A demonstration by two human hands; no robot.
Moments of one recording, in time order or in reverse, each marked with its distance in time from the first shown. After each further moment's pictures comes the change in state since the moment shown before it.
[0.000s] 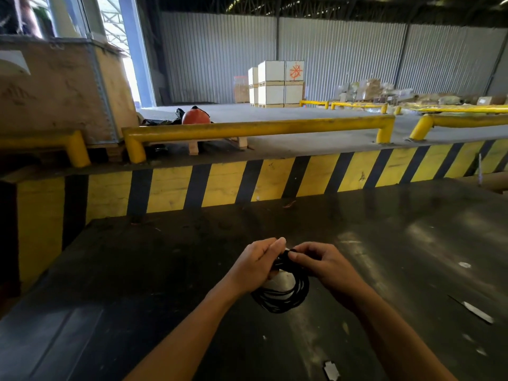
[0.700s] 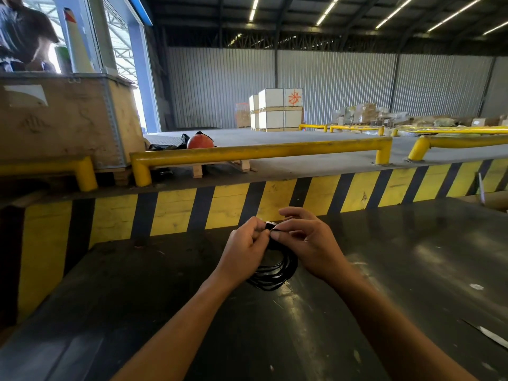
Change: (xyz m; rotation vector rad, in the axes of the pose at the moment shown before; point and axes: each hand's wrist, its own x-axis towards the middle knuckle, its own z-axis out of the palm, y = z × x) left_hand 0.013 0.032 -0.038 0.201 0.324 0.204; right_hand 0.031 -0.061 0.022 -0.375 0.155 -0.502
